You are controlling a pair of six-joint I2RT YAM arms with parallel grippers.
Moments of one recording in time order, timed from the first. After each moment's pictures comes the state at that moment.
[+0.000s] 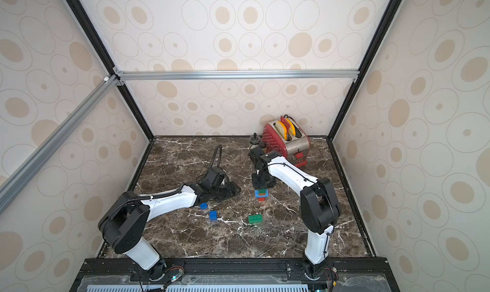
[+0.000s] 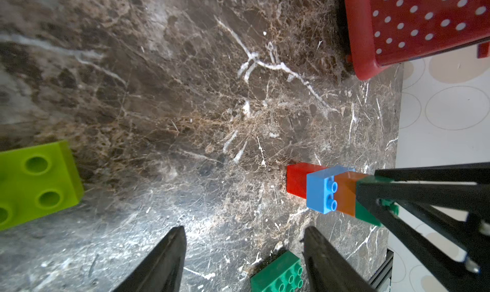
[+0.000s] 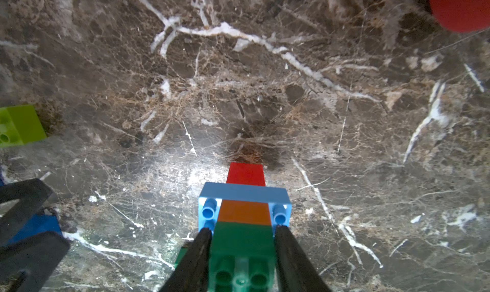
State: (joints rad) left arm -0.69 1.65 0.95 -0.15 0.14 -0.93; right arm 0.63 1.84 1.48 -1.05 0.03 0.39
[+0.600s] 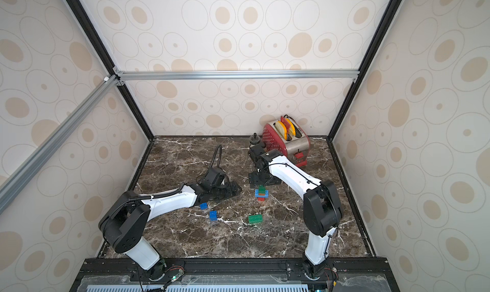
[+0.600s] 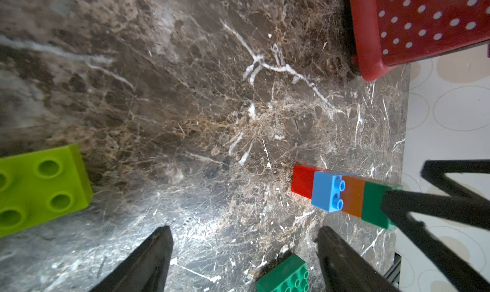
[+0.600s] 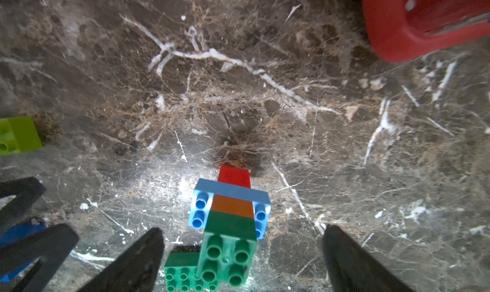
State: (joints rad) left arm -0.69 1.65 0.95 -0.16 0.11 -0.92; right arm 0.65 1.77 1.51 -1.06 0.14 0.36
